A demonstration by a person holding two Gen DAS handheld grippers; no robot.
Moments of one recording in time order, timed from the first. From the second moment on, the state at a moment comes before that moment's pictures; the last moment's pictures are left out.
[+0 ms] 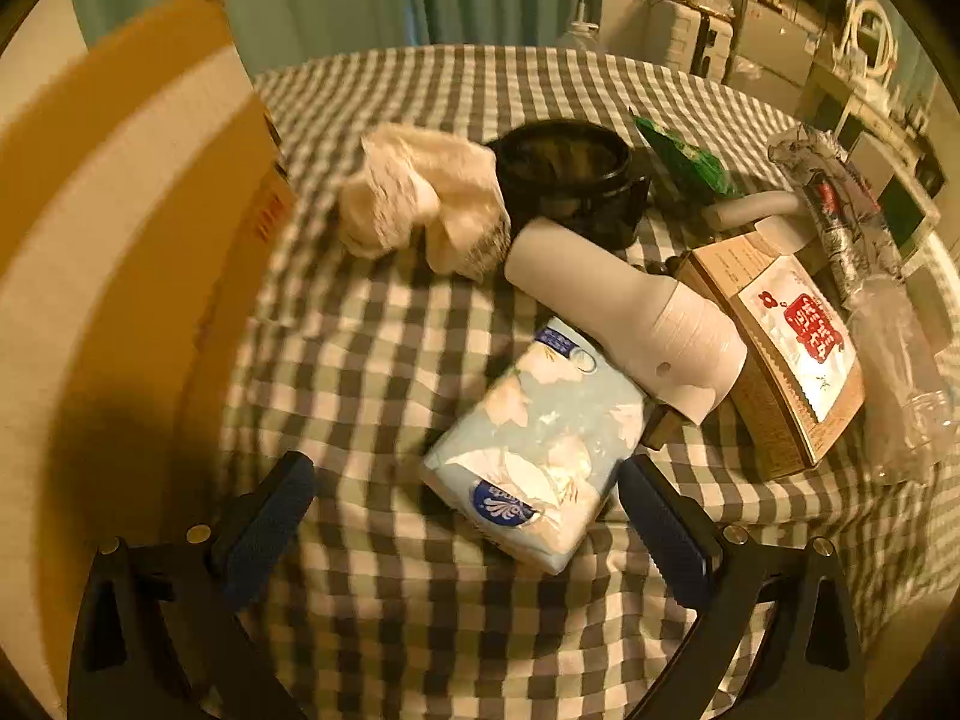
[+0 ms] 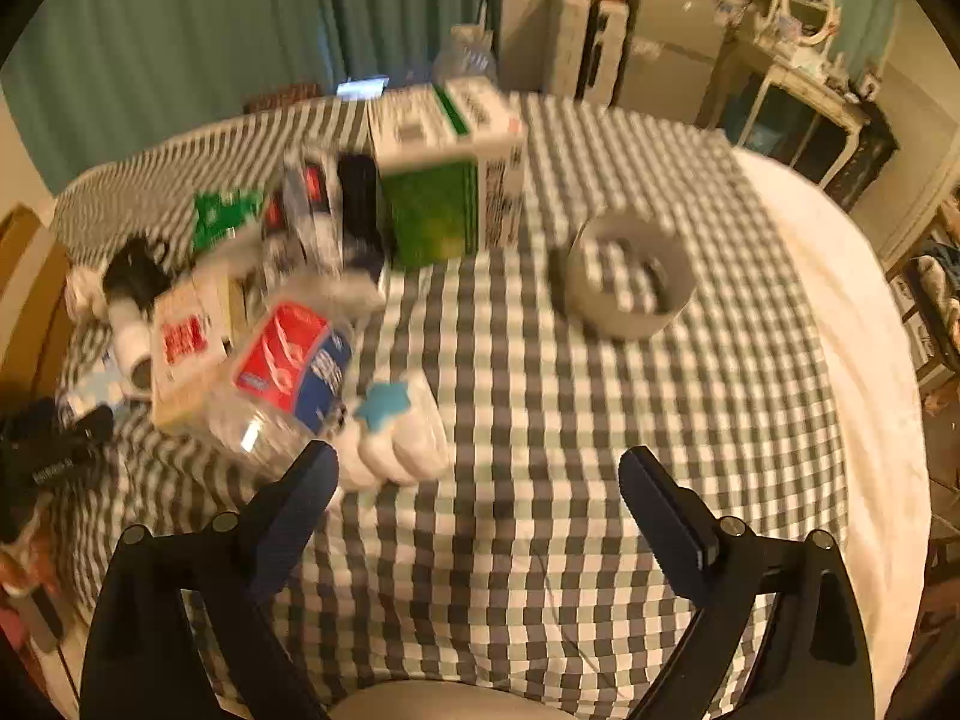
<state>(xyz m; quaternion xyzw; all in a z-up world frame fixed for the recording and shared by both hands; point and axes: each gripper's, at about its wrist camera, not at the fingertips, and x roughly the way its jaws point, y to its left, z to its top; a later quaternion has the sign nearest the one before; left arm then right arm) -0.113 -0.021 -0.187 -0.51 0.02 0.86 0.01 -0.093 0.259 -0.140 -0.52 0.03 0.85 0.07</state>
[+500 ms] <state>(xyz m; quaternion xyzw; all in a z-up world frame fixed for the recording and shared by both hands) -0.104 -0.003 -0.205 -0.50 0.07 0.86 0.05 -0.138 0.242 -0.189 -0.58 0.05 0.81 -0.02</state>
